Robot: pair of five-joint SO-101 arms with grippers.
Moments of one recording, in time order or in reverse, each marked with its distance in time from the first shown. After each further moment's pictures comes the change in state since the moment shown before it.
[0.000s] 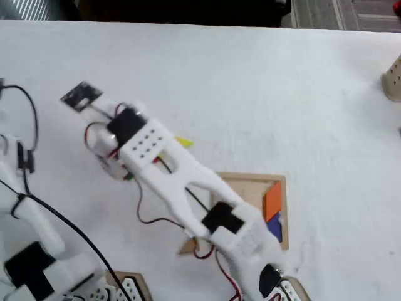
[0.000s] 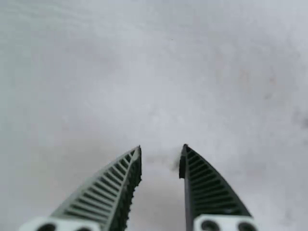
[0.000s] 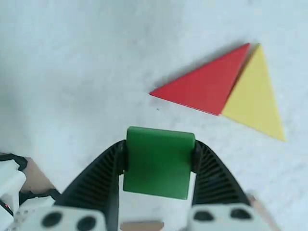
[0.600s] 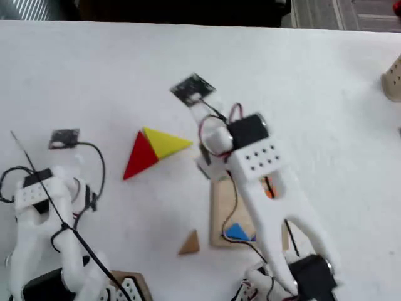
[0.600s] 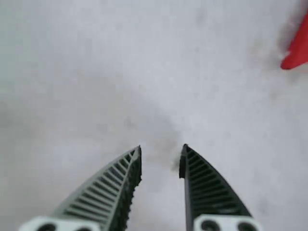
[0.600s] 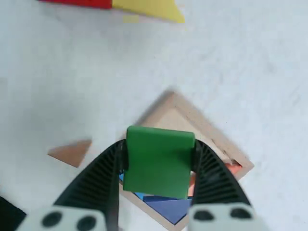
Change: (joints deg) left arm 14.4 -15.0 48.5 -25.1 8.4; right arm 25.4 -46.9 54.6 -7.4 14.8
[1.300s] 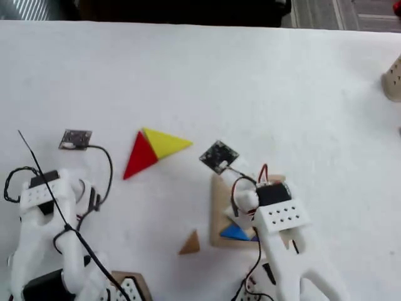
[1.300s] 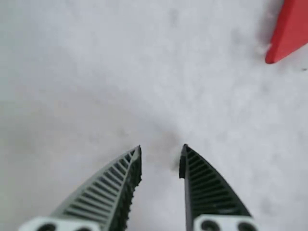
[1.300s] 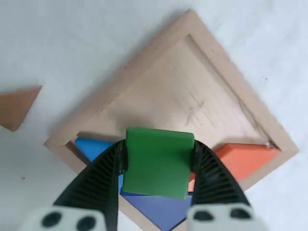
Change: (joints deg) left arm 2.3 -0.2 2.2 -3.0 -3.8; right arm 9.4 -26.5 52.8 -25.4 15.6
